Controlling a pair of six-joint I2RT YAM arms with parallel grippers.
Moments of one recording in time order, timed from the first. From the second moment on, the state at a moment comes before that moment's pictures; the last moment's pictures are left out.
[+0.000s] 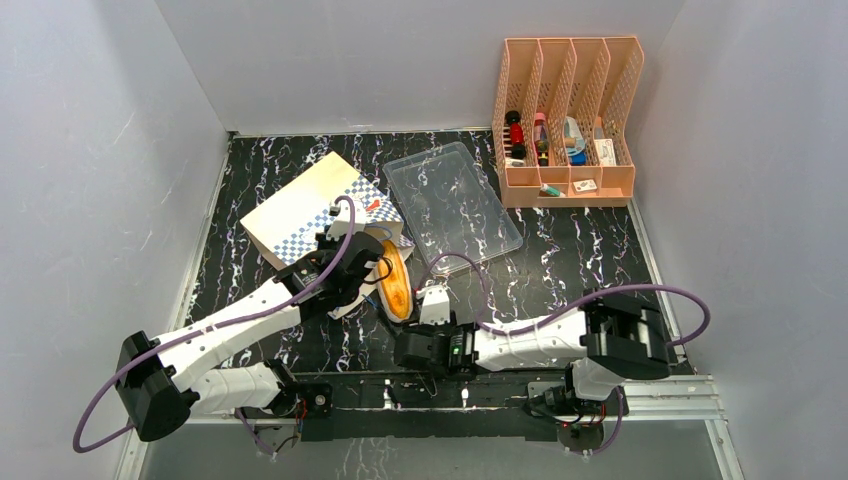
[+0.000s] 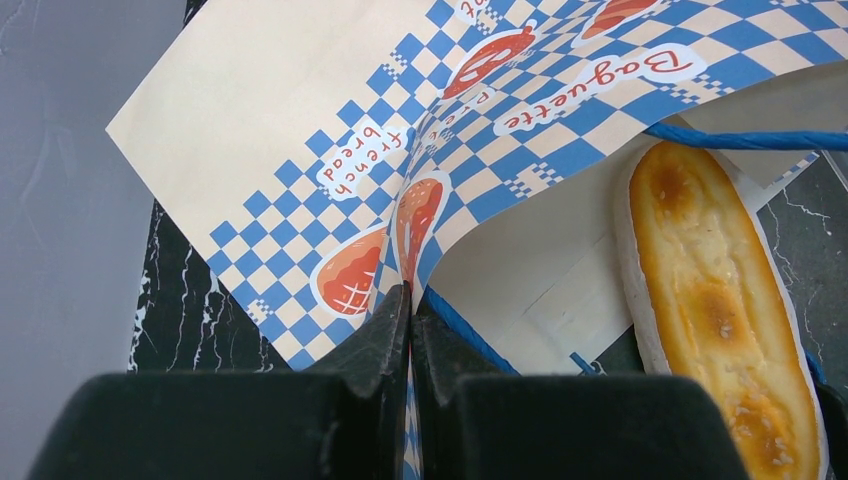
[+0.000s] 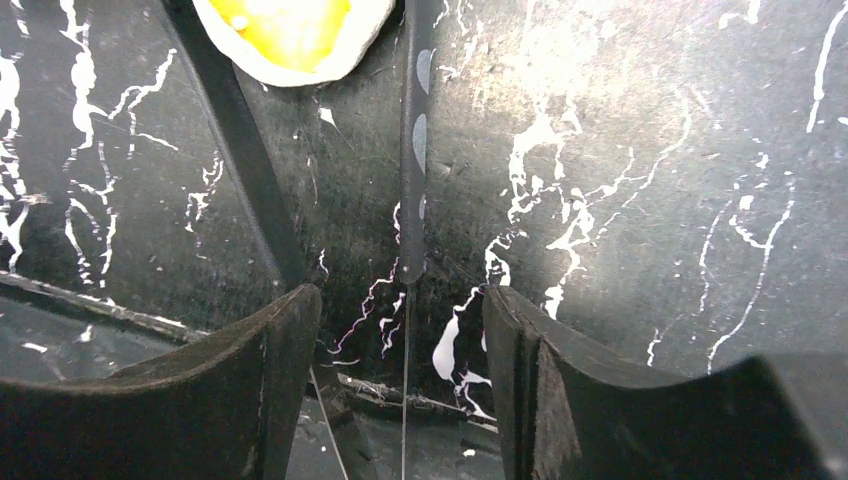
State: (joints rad) left arm -0.87 1.11 0.88 -0.66 -0.96 -0.36; right arm 1.43 1.60 0.86 -0.42 0.58 1.10
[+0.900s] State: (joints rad) left arm -0.87 1.11 0.86 -0.66 -0.96 -0.38; right arm 1.53 1.63 0.85 -0.40 0.71 1.07
